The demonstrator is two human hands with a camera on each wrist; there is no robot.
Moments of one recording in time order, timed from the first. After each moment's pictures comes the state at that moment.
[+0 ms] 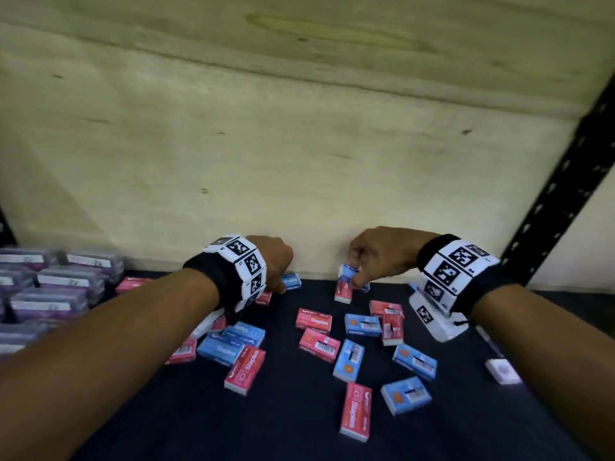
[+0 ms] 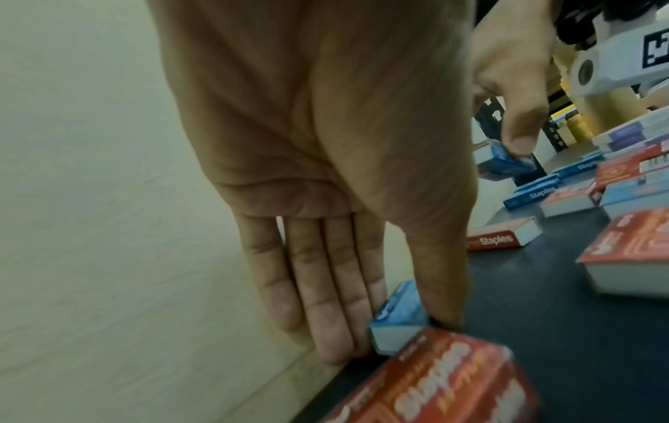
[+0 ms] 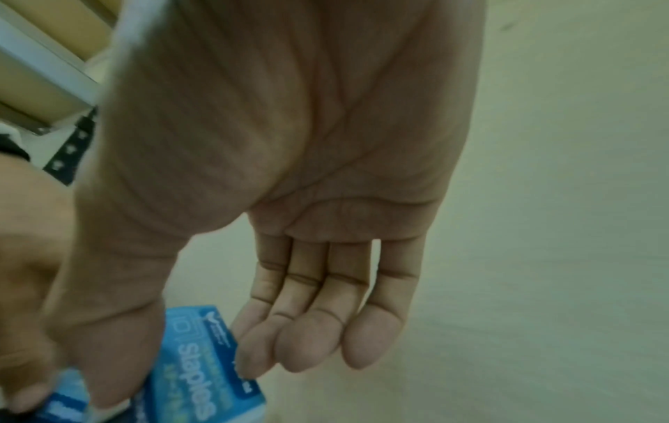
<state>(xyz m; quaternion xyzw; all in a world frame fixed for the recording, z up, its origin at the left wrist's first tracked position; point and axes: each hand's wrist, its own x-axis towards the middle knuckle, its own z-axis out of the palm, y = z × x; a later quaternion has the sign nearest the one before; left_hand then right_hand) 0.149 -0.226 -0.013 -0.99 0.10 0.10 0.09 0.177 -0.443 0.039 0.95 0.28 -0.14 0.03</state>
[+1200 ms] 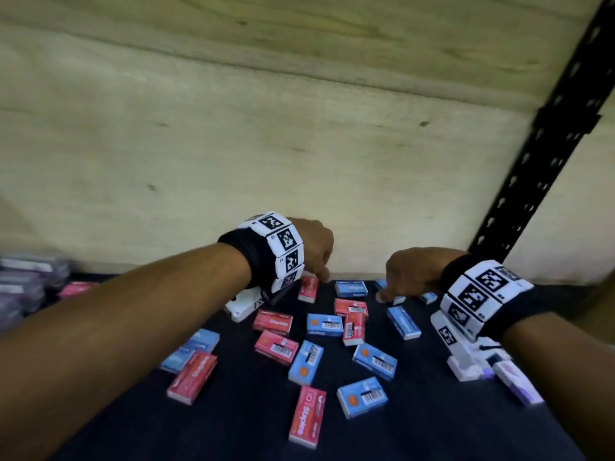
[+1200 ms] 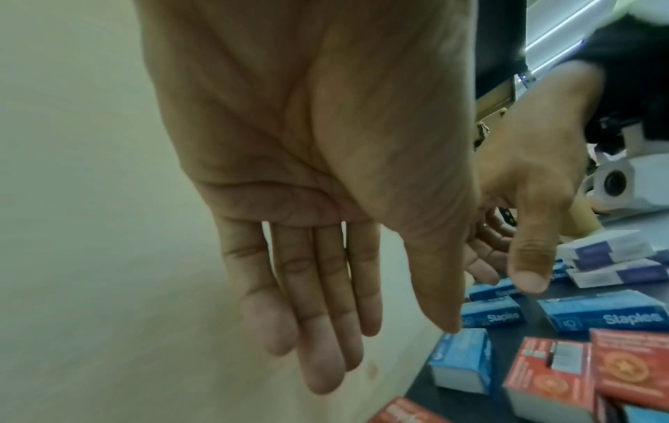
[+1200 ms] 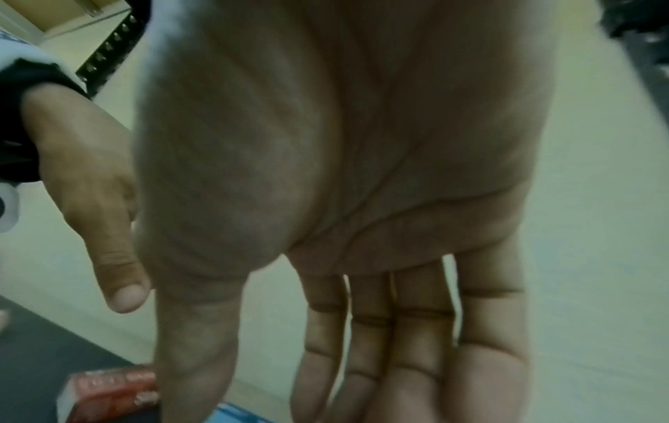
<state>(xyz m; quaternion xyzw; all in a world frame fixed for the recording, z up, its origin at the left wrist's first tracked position) 0.185 -0.330 0.019 -0.98 0.19 0.09 0.03 0.171 -0.529 0.031 0.97 0.12 -0.19 0.12</state>
